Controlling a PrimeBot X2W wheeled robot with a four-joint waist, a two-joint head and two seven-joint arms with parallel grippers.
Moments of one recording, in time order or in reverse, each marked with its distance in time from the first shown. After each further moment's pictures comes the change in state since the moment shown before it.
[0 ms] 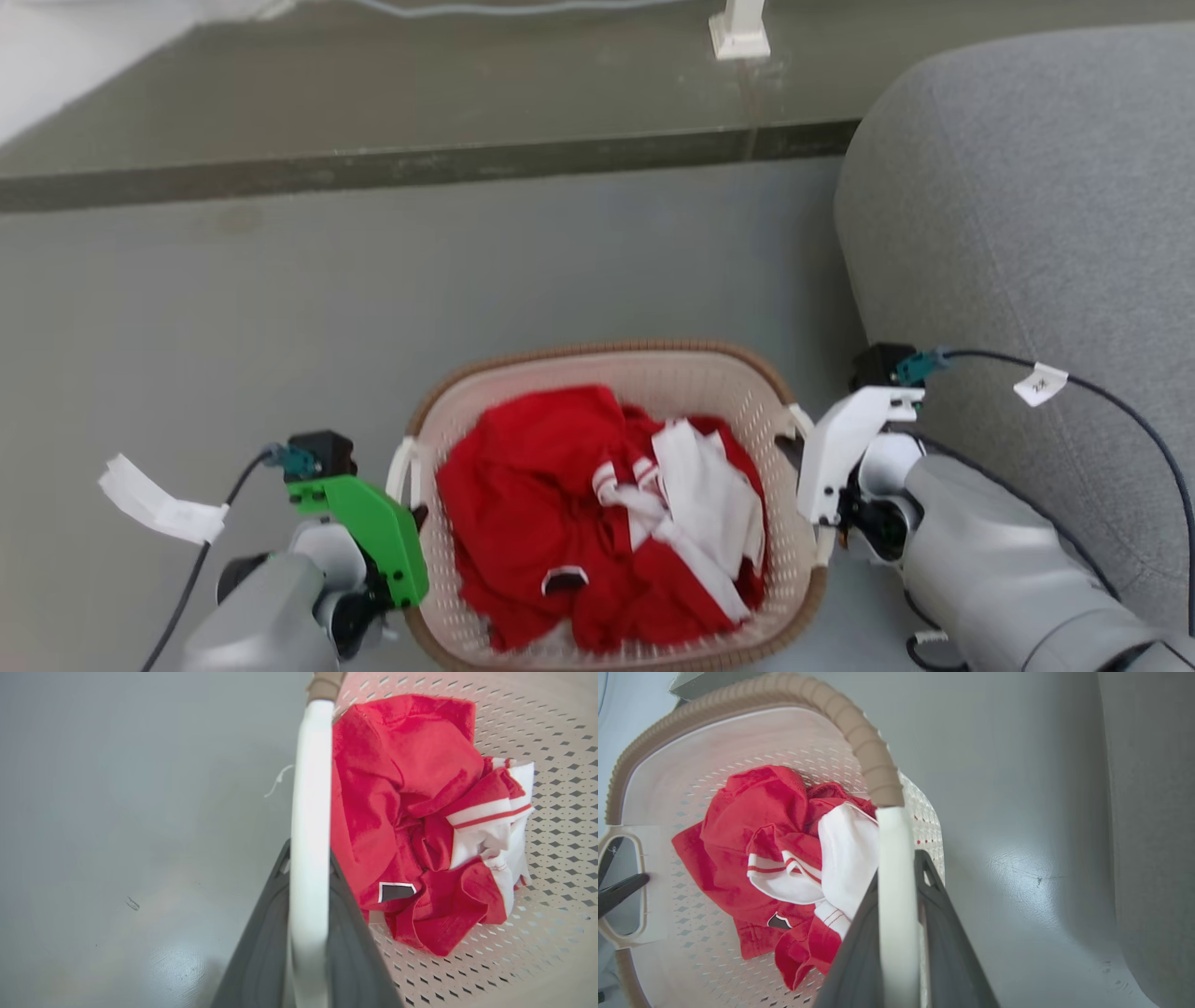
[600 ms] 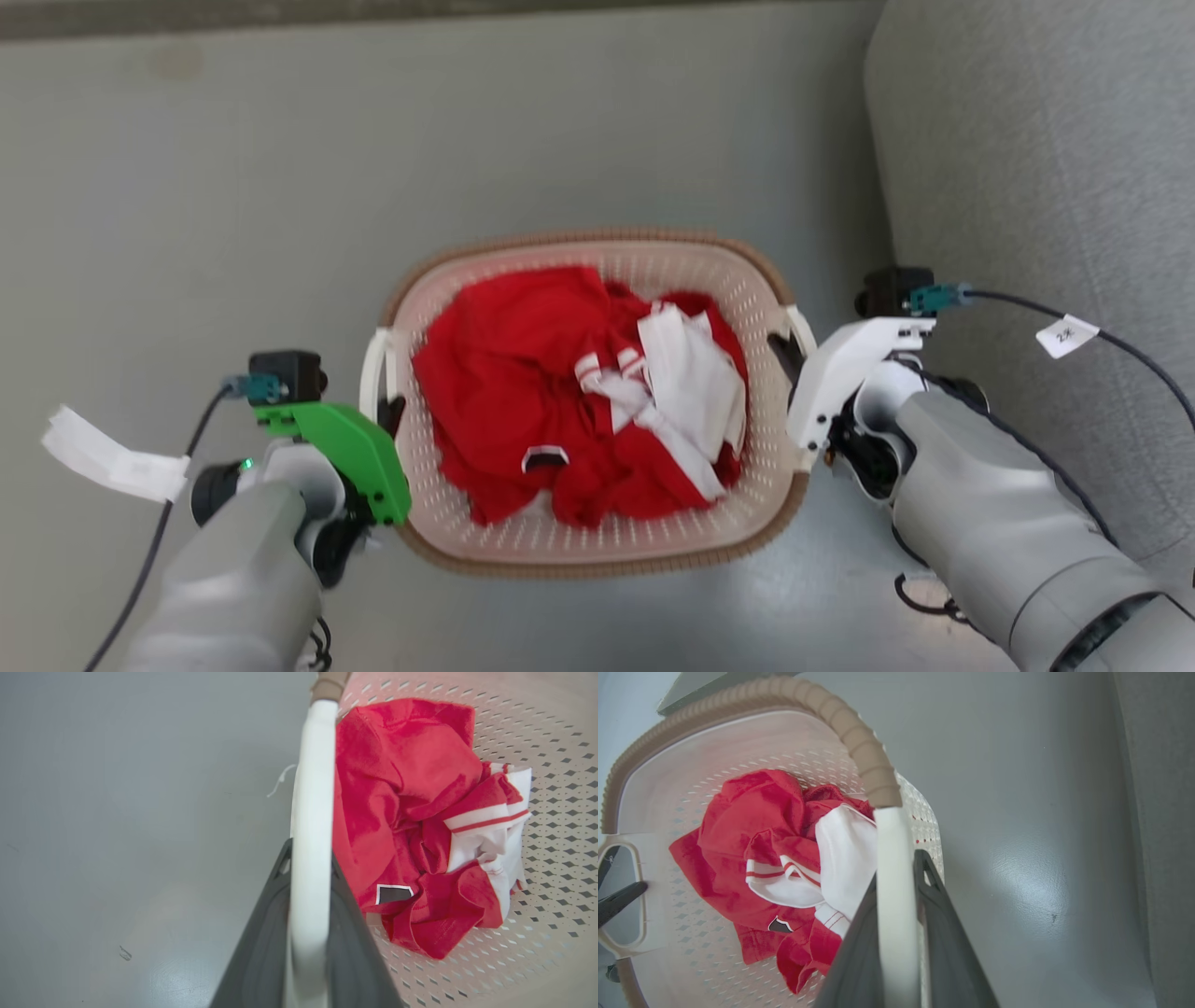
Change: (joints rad) left arm -0.123 0.021 0.012 -0.008 0.042 -0.007 -0.174; right arm -0.111 0.007 -0.014 -0.011 -0.012 0.000 -0.177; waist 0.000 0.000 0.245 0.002
